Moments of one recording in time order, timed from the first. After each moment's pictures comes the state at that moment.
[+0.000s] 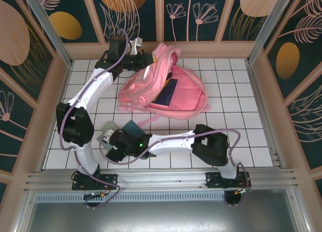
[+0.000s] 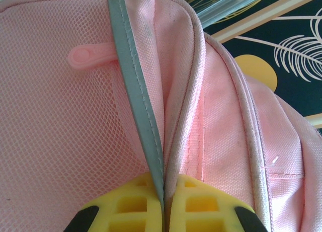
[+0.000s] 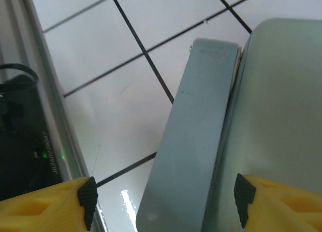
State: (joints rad) left arm -0.33 1.88 1.76 -0.35 0.70 -0.72; right arm 1.39 2.02 1.41 -0.14 0.06 0.27
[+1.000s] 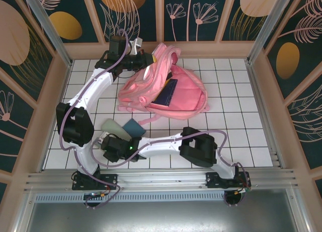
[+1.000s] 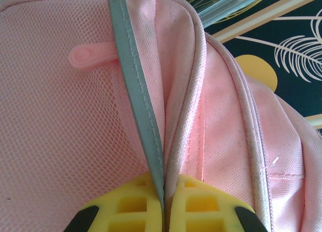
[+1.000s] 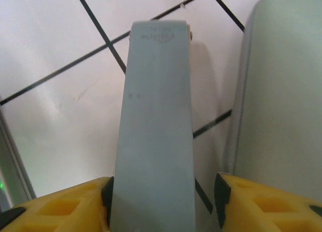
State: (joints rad) left arm -0.33 1.87 1.76 -0.35 0.70 -0.73; right arm 1.41 2.18 1.59 -0.25 0.21 0.27
